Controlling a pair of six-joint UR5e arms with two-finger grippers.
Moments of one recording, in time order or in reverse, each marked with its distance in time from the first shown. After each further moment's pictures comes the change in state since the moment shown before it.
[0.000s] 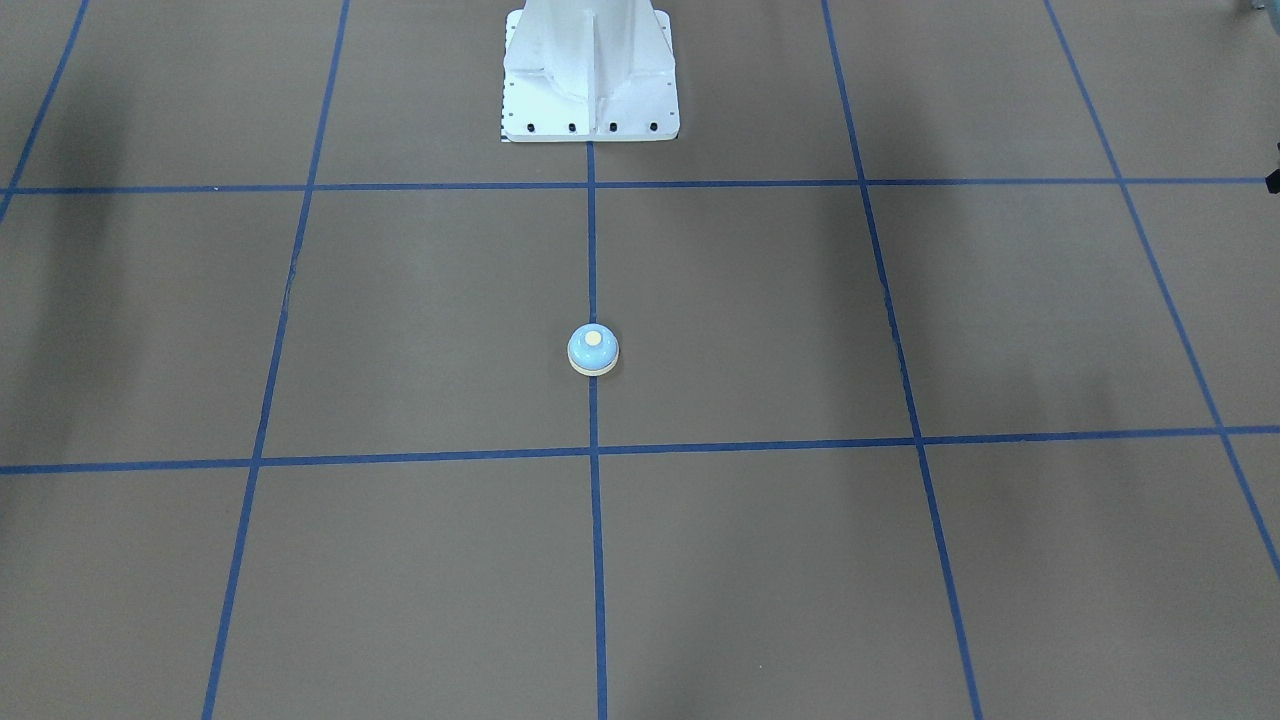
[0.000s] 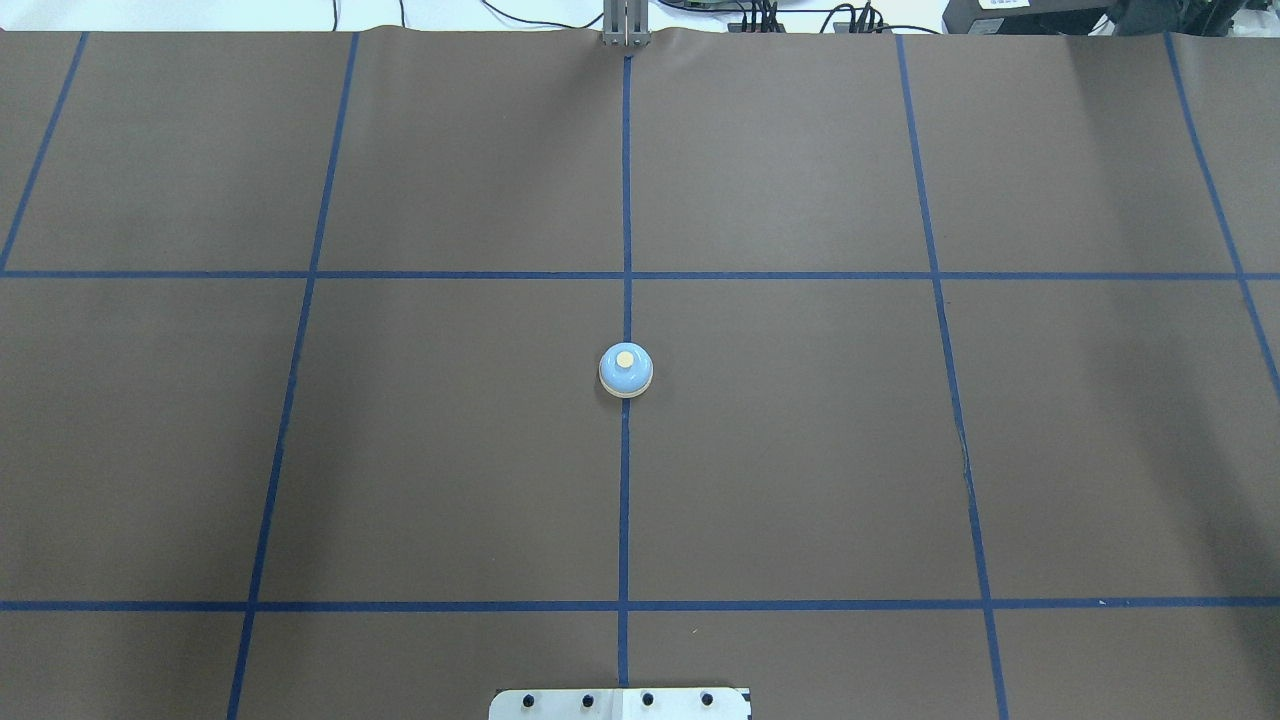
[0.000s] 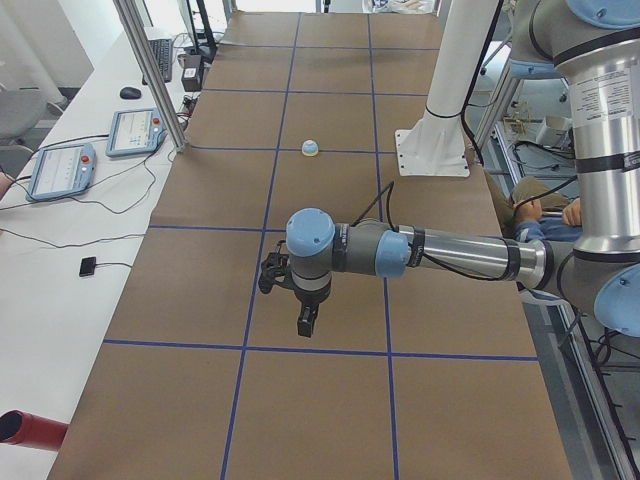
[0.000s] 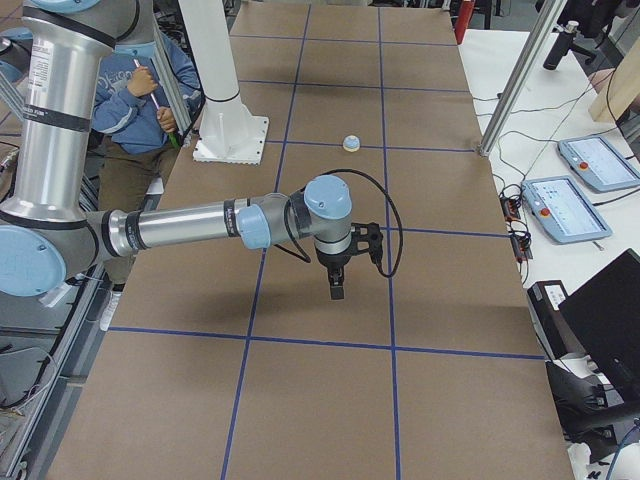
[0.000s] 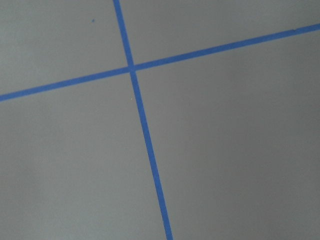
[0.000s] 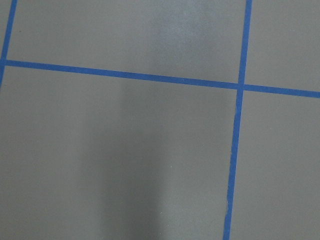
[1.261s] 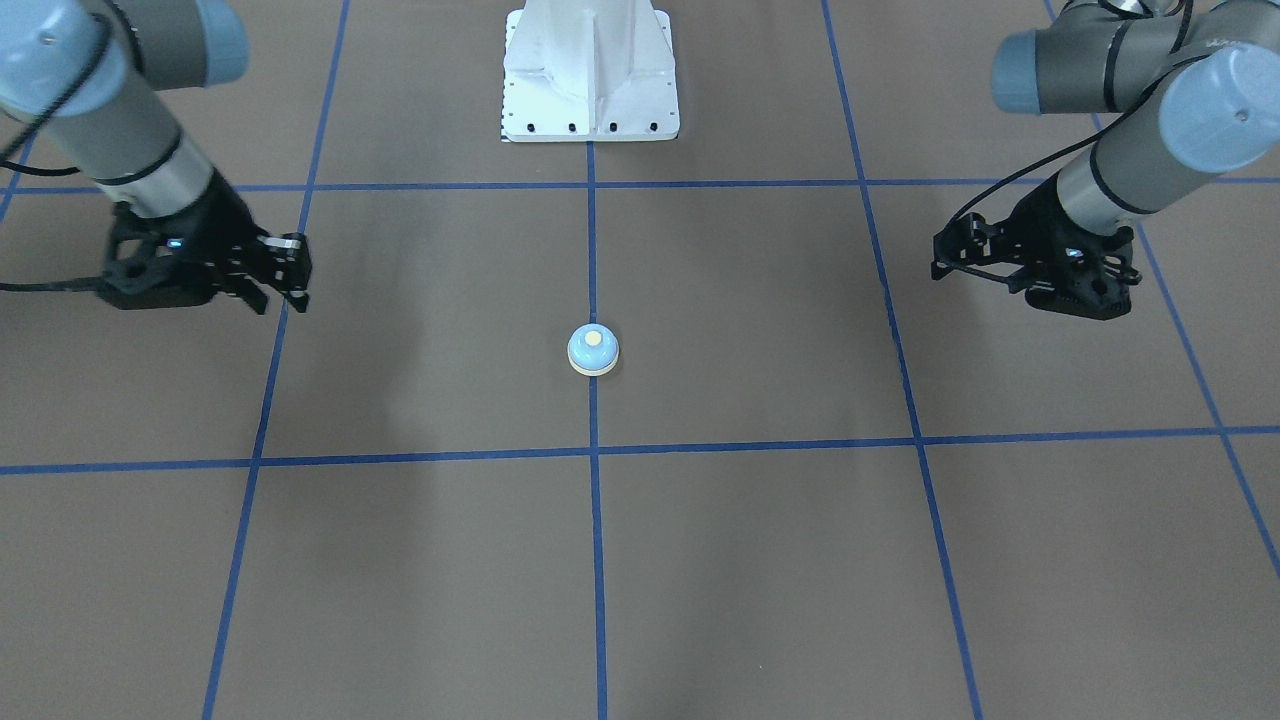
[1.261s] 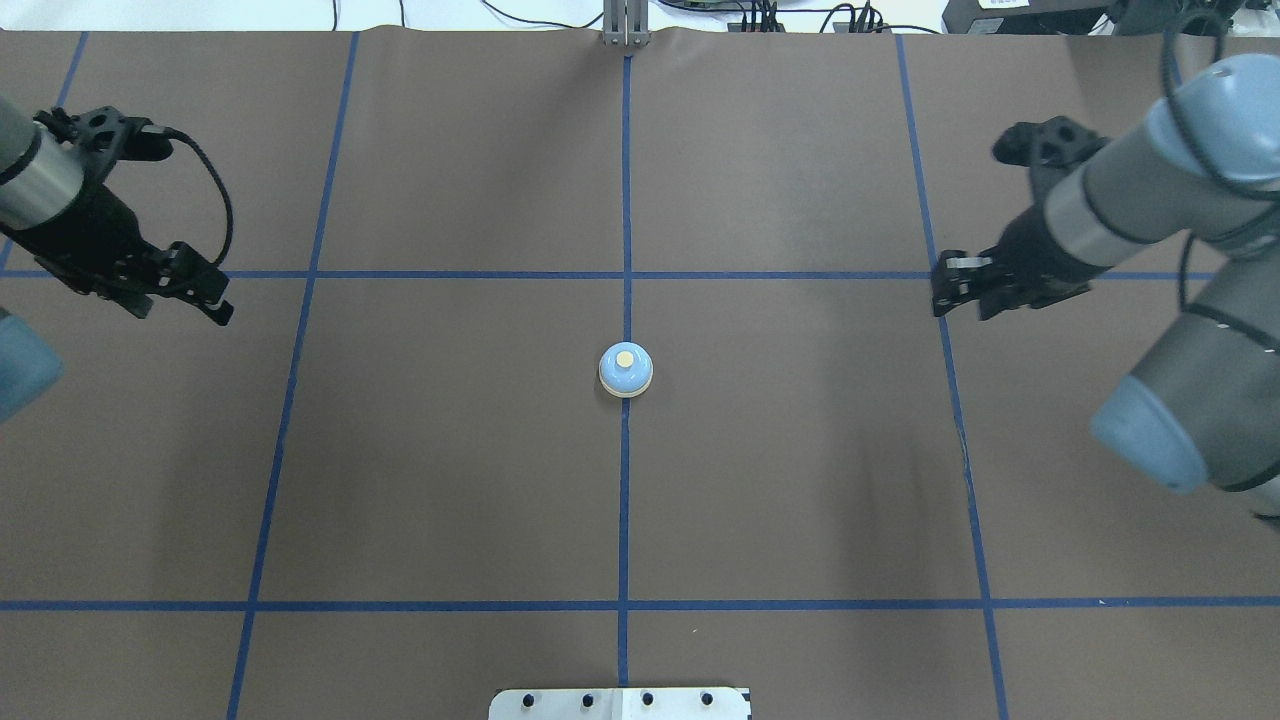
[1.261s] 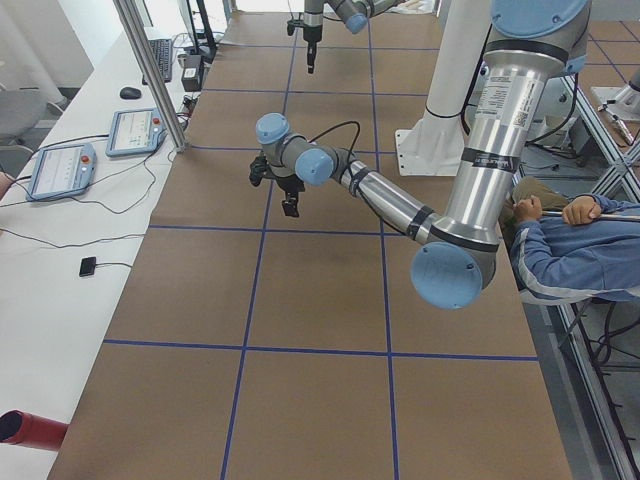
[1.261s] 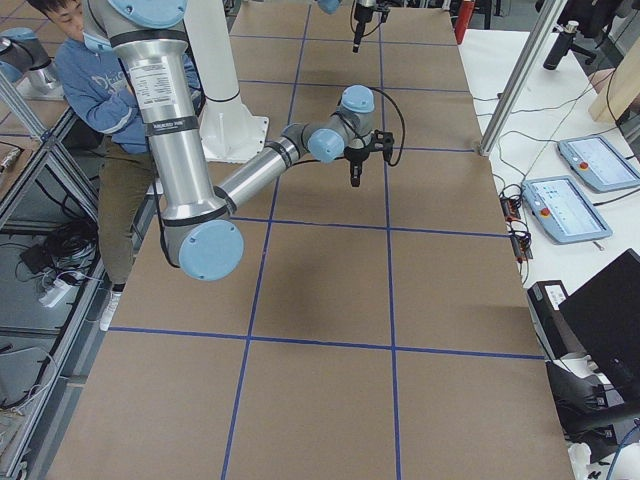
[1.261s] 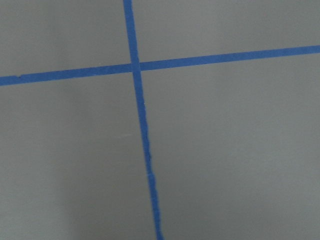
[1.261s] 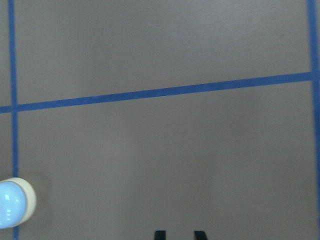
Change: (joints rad) left arm 0.487 -0.405 0.004 0.007 -0.043 -0.617; right arm -0.525 0.396 0.021 0.002 -0.144 0.711
